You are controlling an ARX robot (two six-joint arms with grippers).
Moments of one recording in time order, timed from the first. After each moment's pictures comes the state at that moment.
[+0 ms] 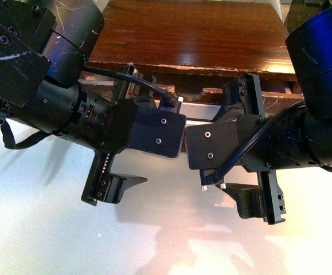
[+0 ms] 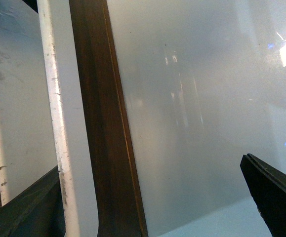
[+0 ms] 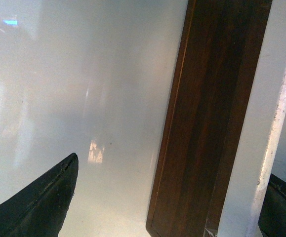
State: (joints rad) left arm -0.41 2.05 0.98 0.06 0.44 1.44; right arm 0.44 1.91 0.79 0.21 -0.22 -1.37
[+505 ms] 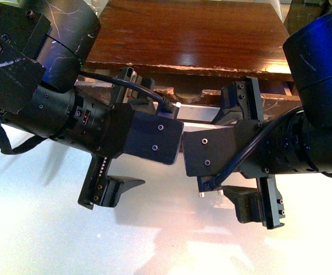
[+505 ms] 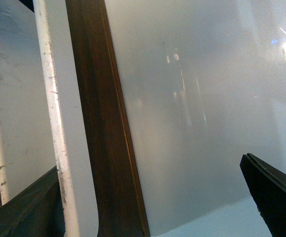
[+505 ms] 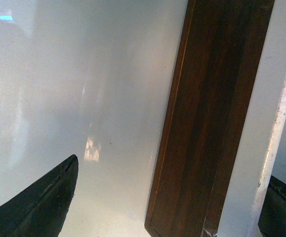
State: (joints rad) left arm -0.41 2.04 0.95 0.08 0.44 1.46; right arm 0.47 1.91 0.76 0.25 -0.19 -1.36
